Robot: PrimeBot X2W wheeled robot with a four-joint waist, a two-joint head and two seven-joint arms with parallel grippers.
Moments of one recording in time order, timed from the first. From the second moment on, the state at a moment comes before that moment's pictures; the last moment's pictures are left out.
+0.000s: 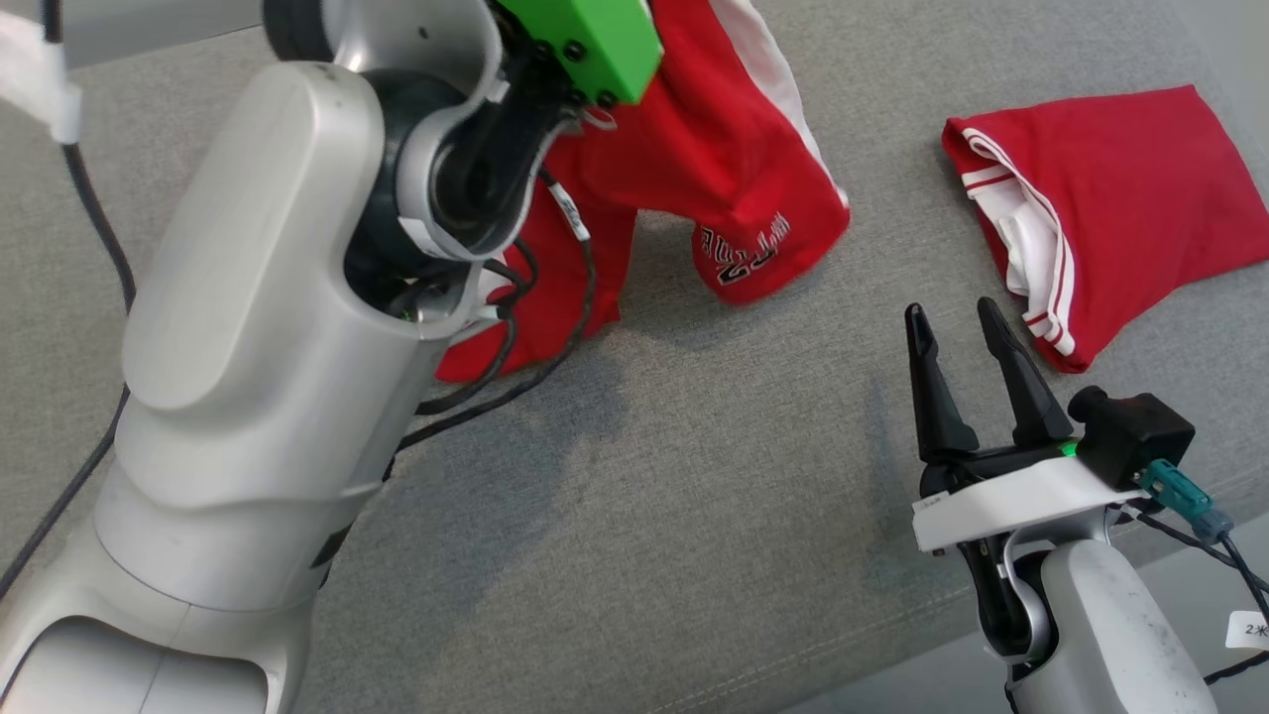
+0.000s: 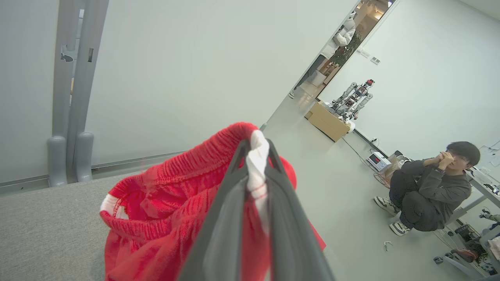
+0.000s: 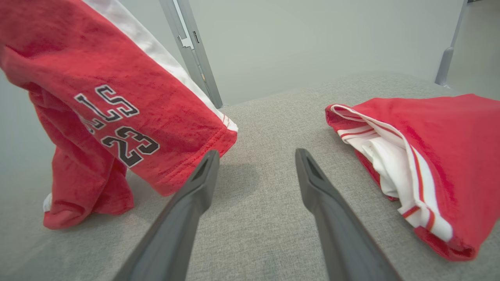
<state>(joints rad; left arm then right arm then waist) -1.08 0.09 -0.53 0.04 -0.94 0.35 0.44 -0.22 -0.05 0.10 0.17 0.32 0.13 -0.26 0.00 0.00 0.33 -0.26</state>
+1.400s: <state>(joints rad) -0.16 0.11 -0.35 0.28 -0.93 0.05 -0.26 -0.08 -0.10 -0.02 0.21 0.17 0.13 -0.26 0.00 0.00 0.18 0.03</state>
